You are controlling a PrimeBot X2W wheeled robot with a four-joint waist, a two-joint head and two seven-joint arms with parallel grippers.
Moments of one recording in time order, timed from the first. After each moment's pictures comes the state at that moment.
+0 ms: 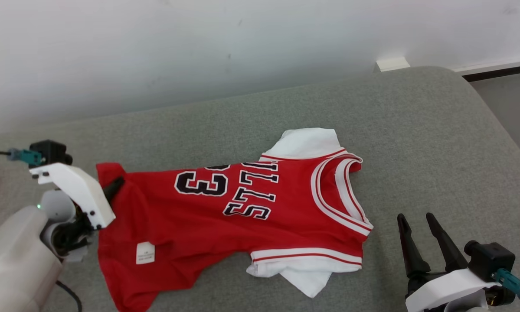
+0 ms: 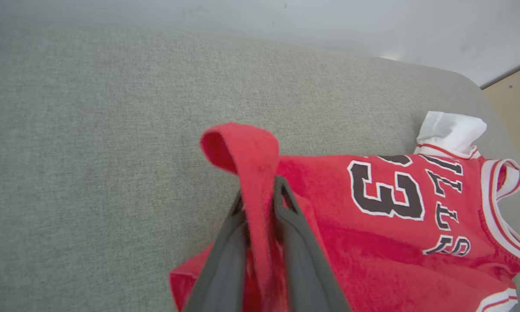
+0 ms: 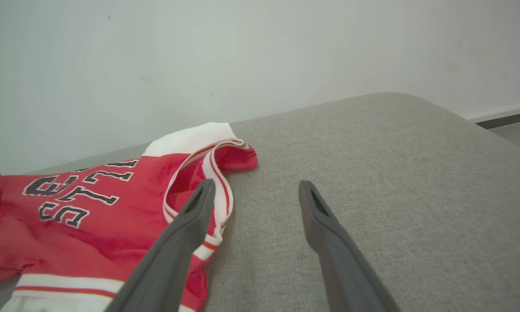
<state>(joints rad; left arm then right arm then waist) -0.84 0.54 -0.83 0.85 -1.21 -0.12 0.22 -0.22 -0.11 0.20 0.40 0.48 0.13 -0.20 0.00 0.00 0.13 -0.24</state>
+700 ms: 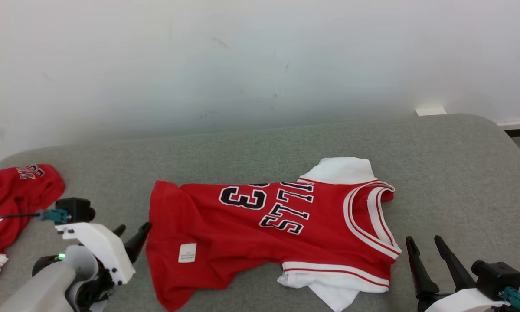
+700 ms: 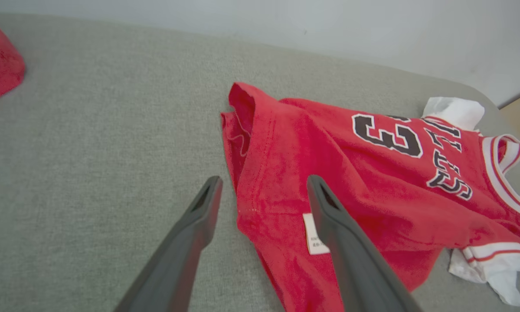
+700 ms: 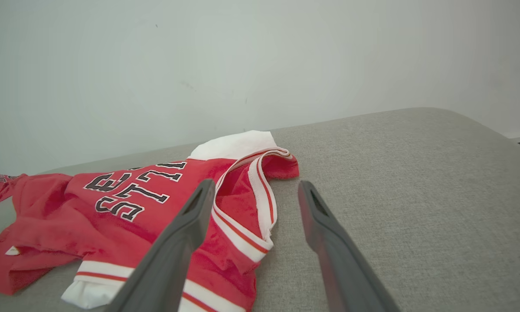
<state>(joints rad) -0.63 0.55 -0.88 0.72 -1.16 -0.08 0.00 -0.15 -0.13 0.19 0.40 0.49 0.13 -0.18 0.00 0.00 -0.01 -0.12</state>
